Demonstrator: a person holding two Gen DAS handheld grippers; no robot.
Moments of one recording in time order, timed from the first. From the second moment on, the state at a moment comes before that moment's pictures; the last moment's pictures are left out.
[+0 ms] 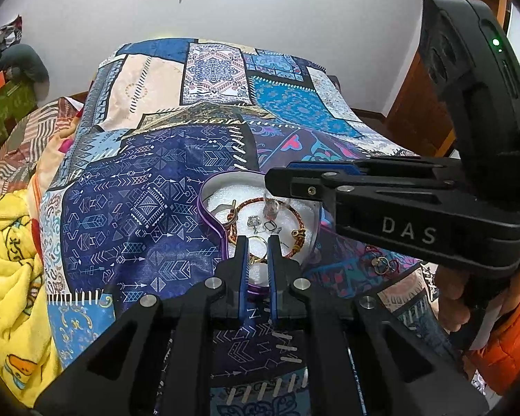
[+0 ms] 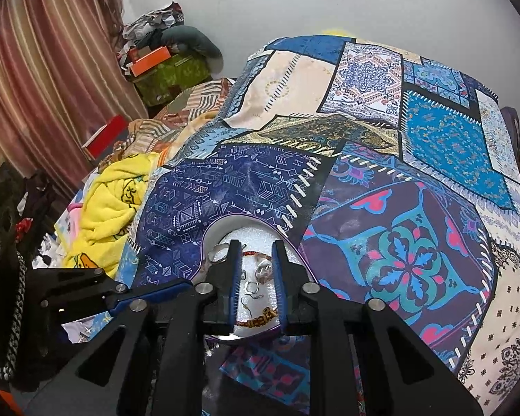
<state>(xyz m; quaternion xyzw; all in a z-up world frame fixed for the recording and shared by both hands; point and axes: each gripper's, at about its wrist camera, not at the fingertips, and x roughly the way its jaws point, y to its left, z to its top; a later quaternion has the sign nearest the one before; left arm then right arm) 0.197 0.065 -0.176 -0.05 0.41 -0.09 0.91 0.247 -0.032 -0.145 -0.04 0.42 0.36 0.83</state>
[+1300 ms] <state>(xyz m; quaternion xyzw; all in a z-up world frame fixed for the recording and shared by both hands) 0.183 -0.033 -0.187 -0.02 0.46 -0.16 0.87 0.195 -0.176 -0.144 -0.05 0.44 0.24 0.86</state>
